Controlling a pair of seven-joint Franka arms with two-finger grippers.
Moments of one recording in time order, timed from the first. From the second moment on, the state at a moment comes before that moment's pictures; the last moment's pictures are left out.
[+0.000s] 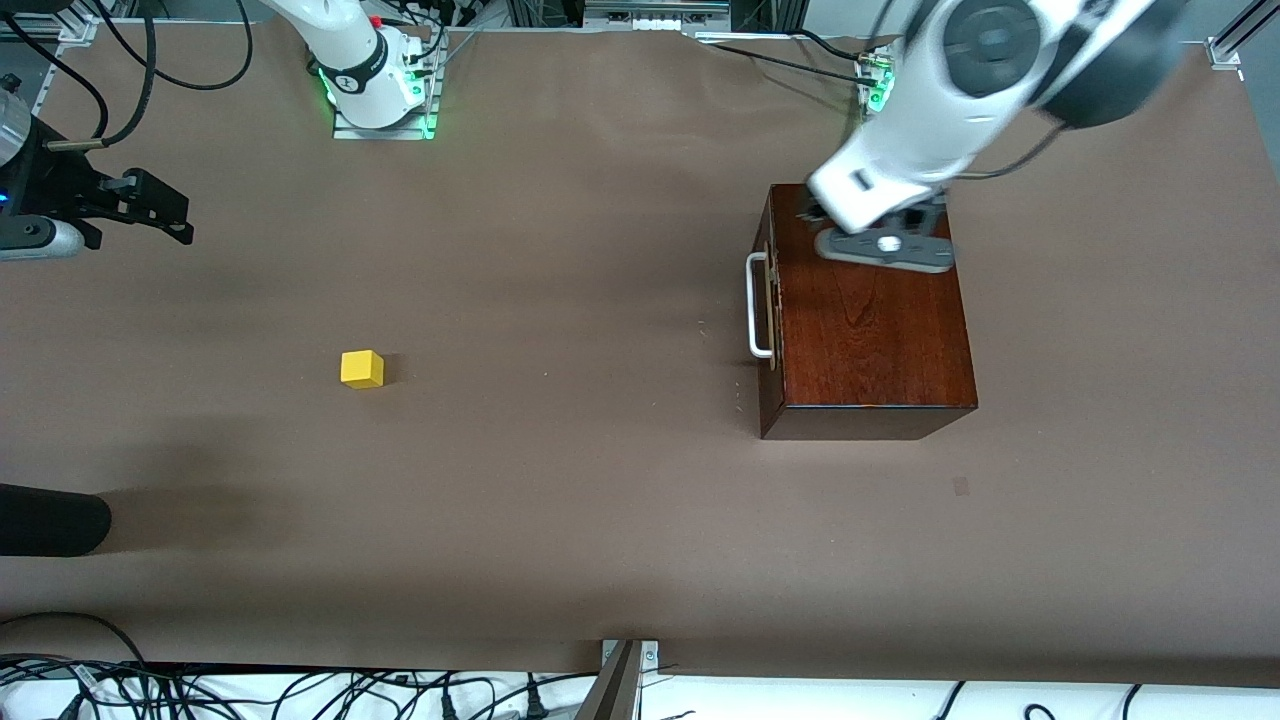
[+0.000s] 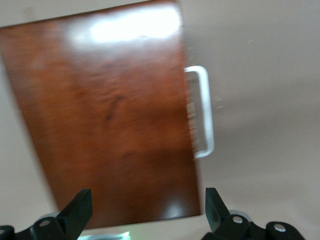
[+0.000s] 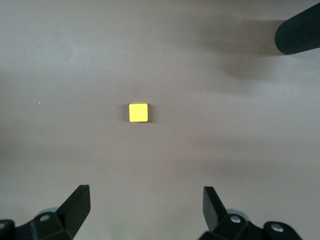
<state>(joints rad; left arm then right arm) -0.04 0.15 -0.52 -1.66 -0.01 1.63 -0.44 0.23 0.00 -0.18 -1.59 -0.03 1.57 -0.04</state>
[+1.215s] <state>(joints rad) -0.30 0.51 -0.55 -1.66 0.48 1.85 -1.01 0.22 0.02 -0.19 -1.59 -0.03 1.57 -0.04</state>
